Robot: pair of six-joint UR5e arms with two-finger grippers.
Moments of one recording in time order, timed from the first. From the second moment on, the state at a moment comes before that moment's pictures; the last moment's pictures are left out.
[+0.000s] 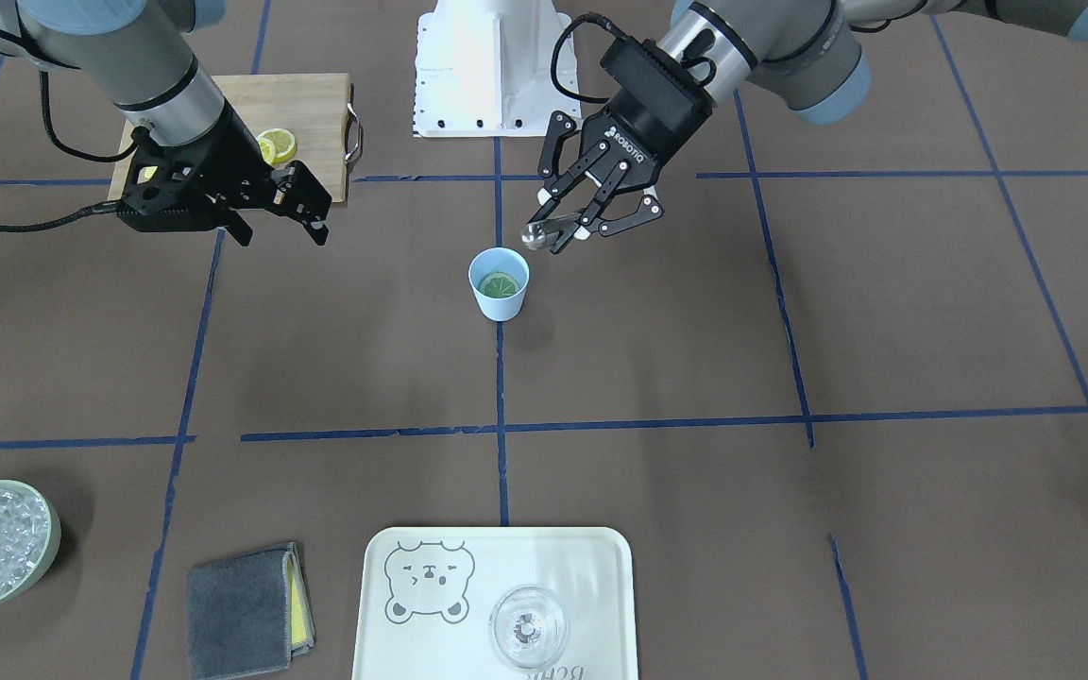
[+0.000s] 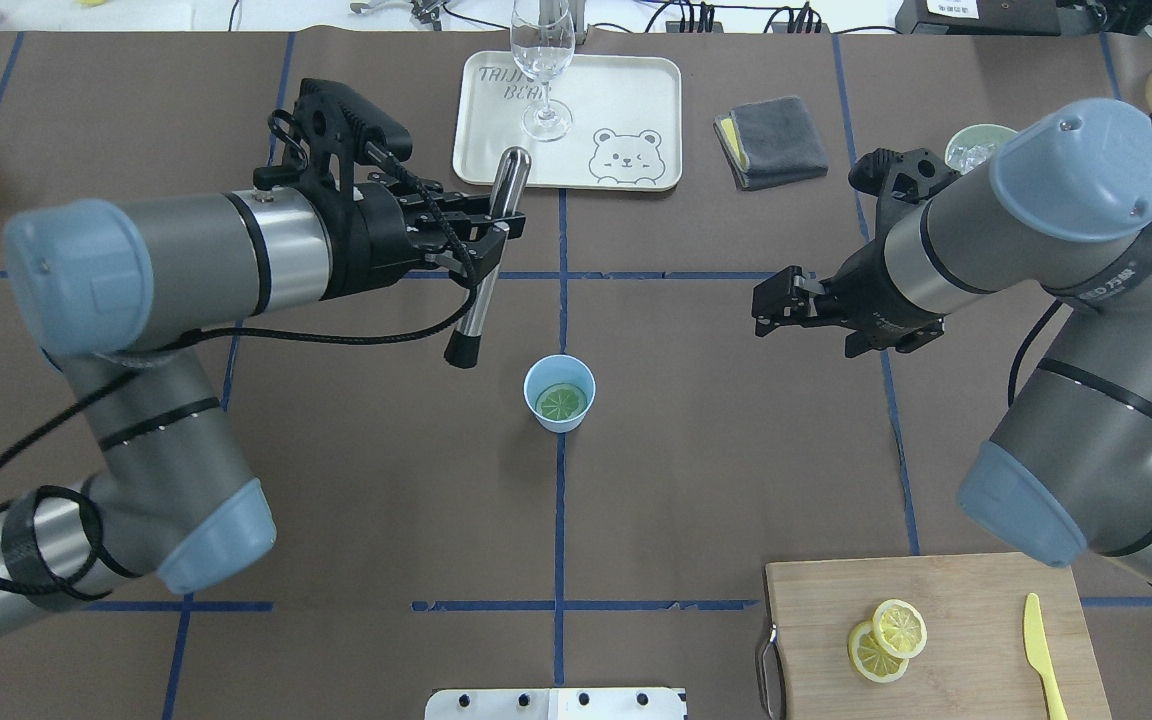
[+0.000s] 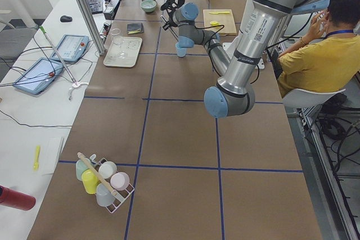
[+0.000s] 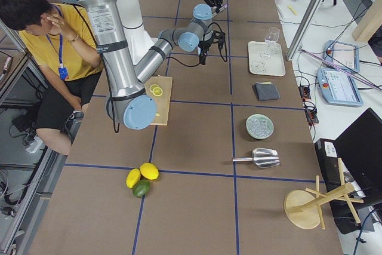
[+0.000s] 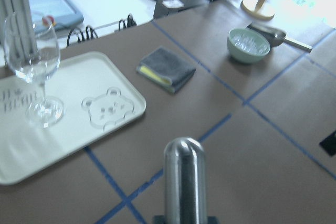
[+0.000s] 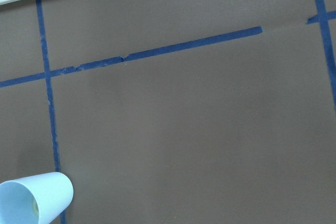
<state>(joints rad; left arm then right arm) -0.56 -2.08 -1.82 -2.53 -1.53 -0.69 0.75 -1.26 2.04 -1.48 2.08 1.28</state>
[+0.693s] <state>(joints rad) -0.25 -2.12 -1.69 -2.72 -0.82 -0.69 0.81 -1.30 2.04 -1.48 2.10 1.19</state>
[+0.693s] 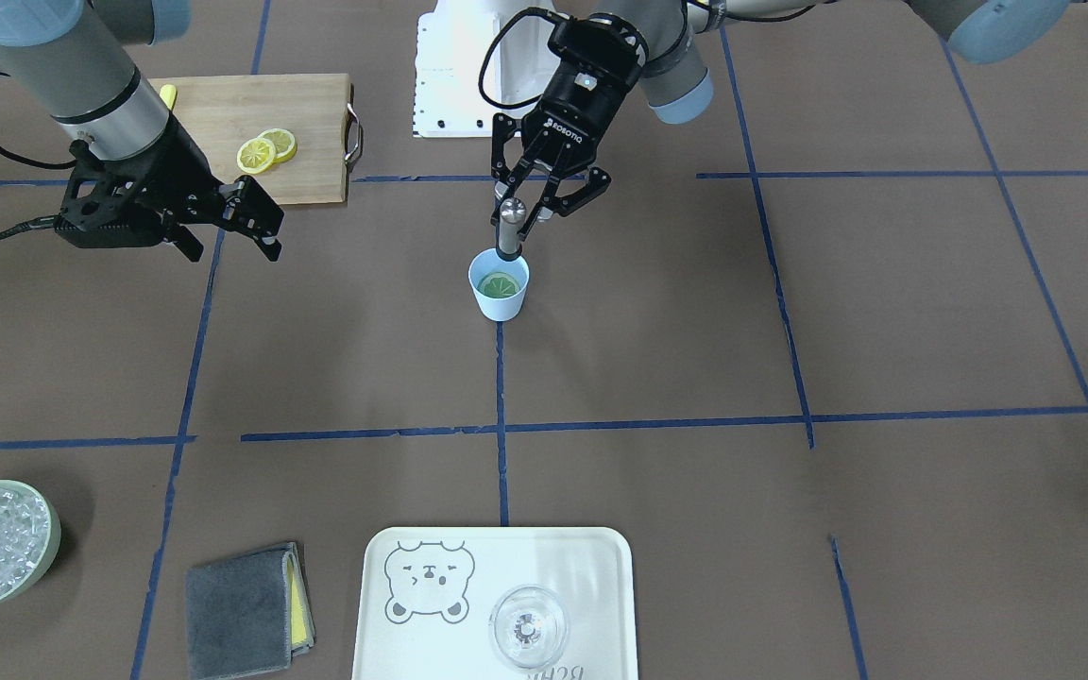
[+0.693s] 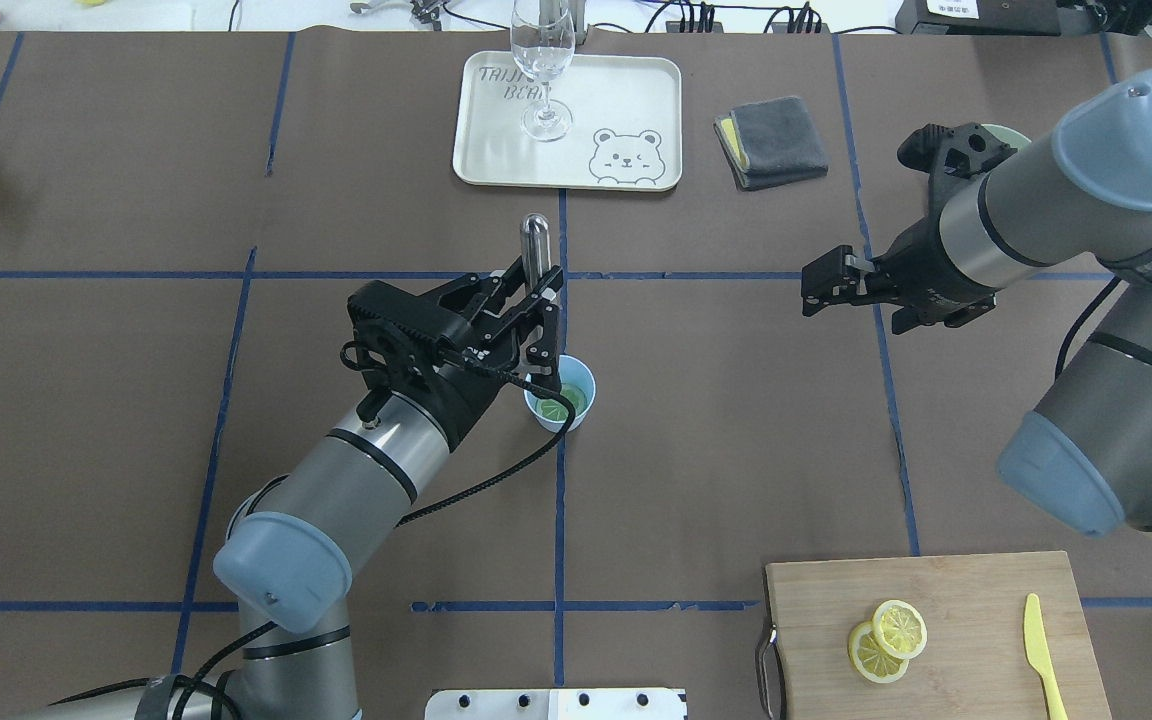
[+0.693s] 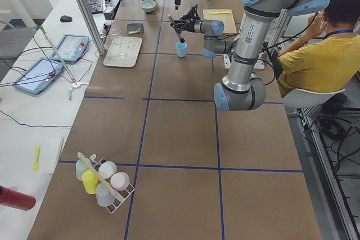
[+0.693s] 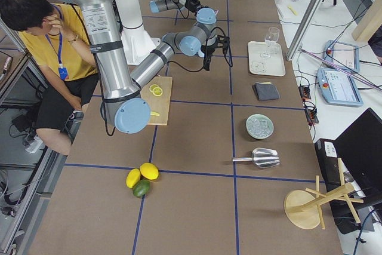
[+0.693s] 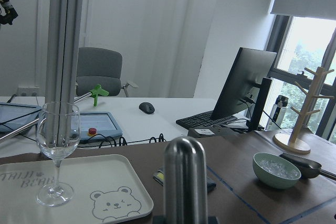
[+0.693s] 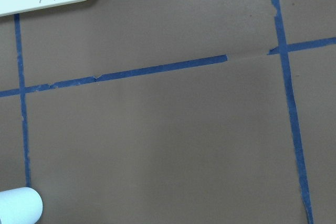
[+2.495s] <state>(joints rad) -0.23 -2.20 -1.46 -2.75 -0.79 -0.69 0.81 -1.30 2.03 -1.48 2.10 1.19</state>
